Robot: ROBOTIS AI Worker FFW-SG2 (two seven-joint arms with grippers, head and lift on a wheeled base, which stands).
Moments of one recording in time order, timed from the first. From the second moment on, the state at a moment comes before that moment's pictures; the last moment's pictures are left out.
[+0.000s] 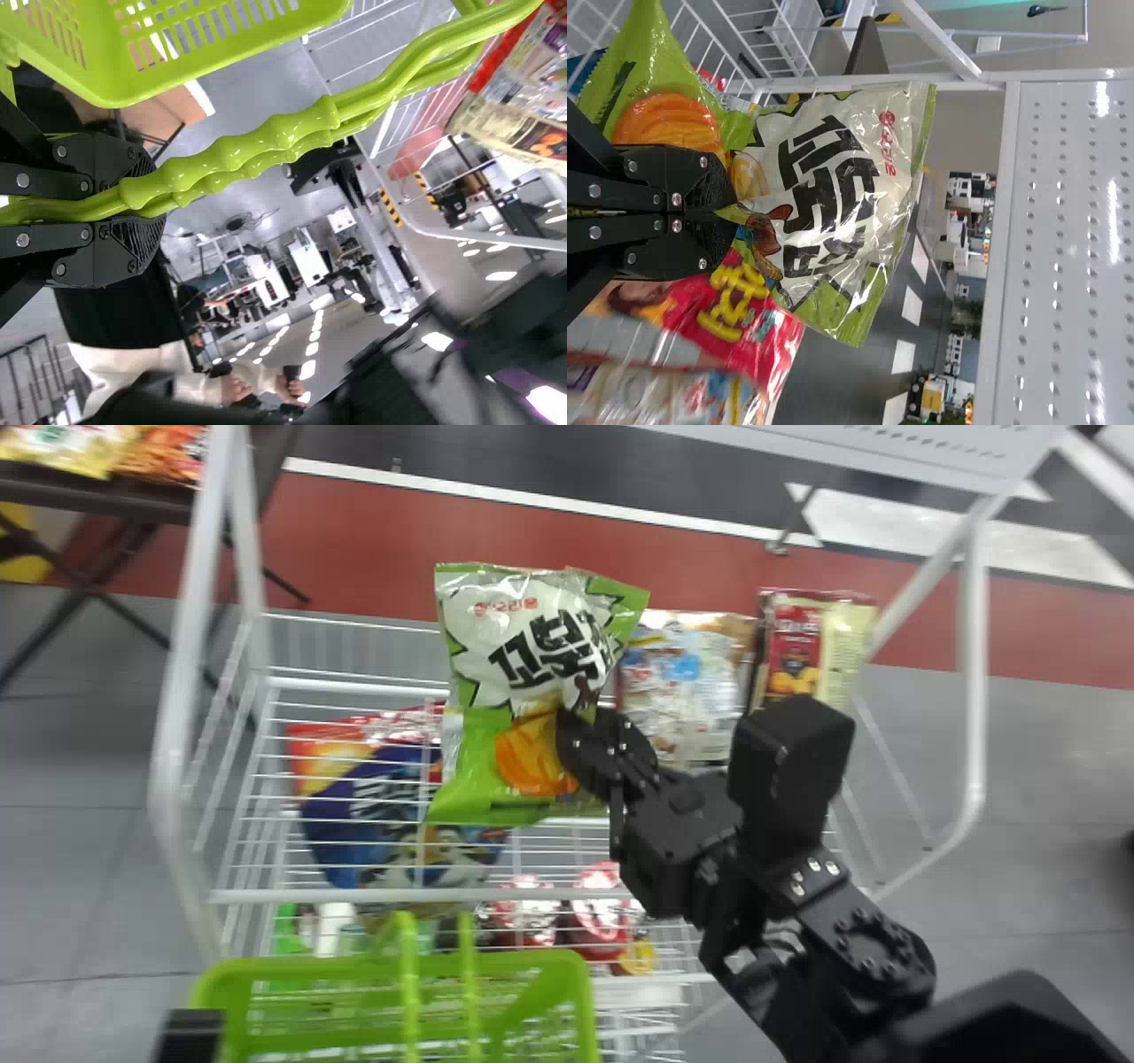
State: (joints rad) left arm 0.61 0.17 -0.18 -2.26 0.46 1.10 -0.87; right arm 0.60 -0.18 0.06 -2.64 0.07 0.71 0.24
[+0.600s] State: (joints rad) left arm 0.64 0.12 -0.10 -2.27 0.48 1.10 -0.87; right arm 0.80 -0.15 -0.10 -2.79 0.06 1.18 0.43
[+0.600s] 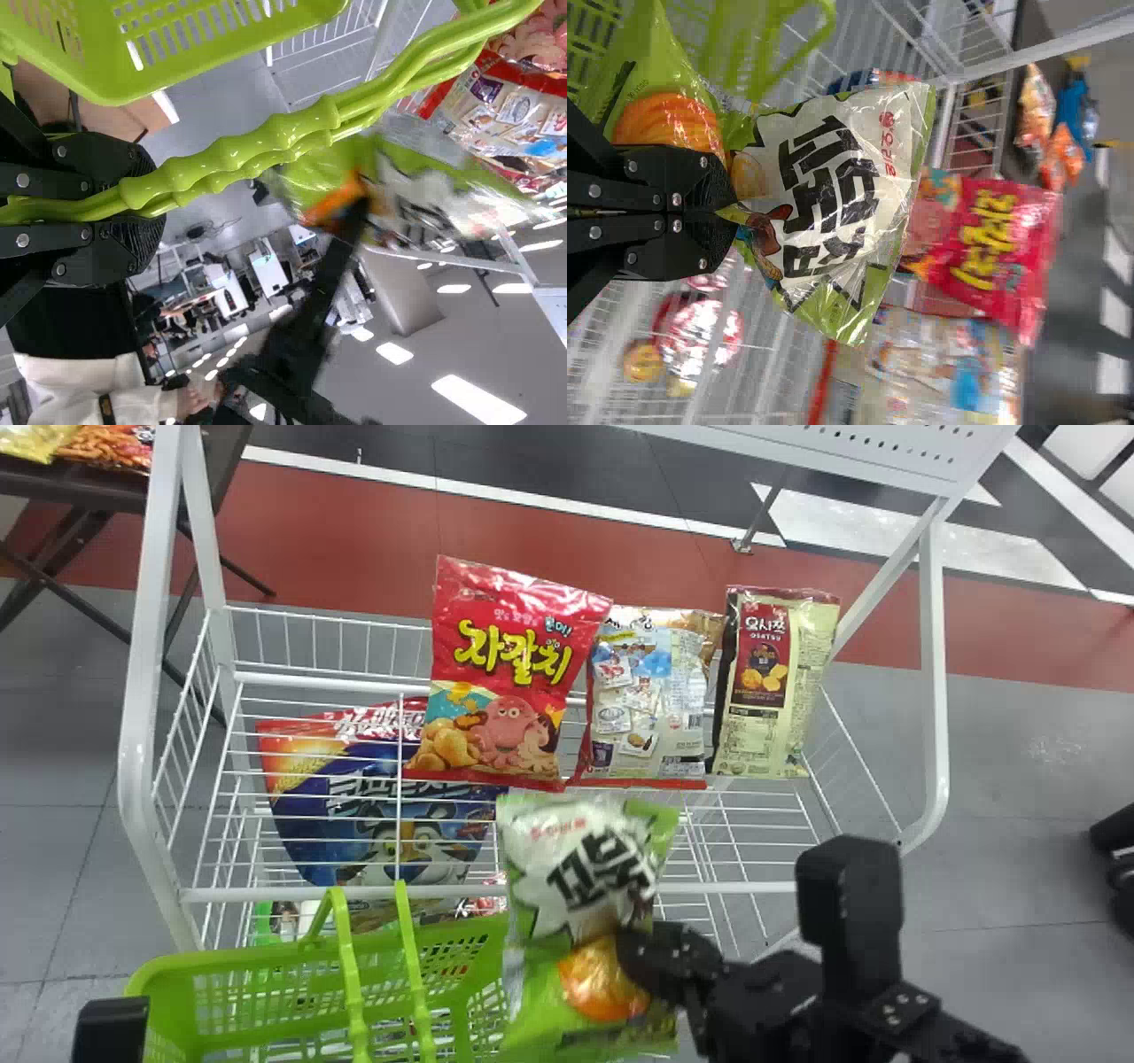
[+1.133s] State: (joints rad) left arm 0.63 0.12 -0.10 -2.27 0.49 1.10 -0.87; right arm 0.77 -0.16 0.08 -2.62 0.04 1.28 0.44
